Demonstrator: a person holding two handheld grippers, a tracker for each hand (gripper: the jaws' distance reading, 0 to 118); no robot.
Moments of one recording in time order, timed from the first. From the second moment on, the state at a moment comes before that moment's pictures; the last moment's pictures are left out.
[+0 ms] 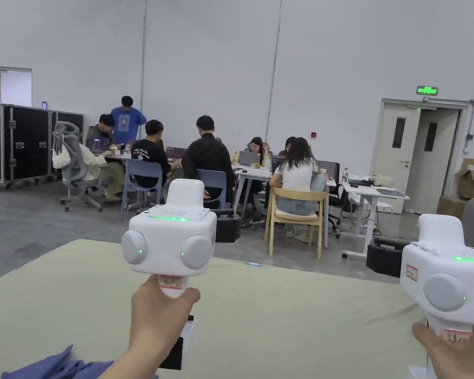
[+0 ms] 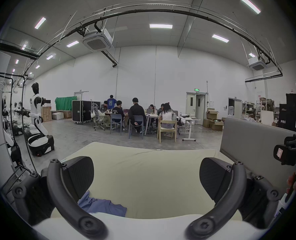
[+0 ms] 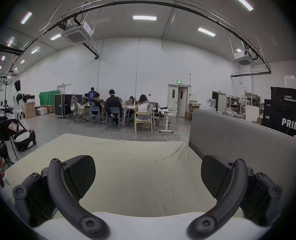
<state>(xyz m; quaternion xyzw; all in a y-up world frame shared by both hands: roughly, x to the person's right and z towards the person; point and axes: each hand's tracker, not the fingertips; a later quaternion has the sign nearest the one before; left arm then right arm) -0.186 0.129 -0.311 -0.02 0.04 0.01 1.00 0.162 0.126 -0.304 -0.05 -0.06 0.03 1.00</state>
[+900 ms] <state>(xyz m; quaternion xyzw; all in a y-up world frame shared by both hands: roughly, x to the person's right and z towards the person) -0.178 0.136 -0.303 -0.02 0.02 0.00 1.00 0.153 0.129 -0.298 -0.05 -0.05 0.04 1.00</state>
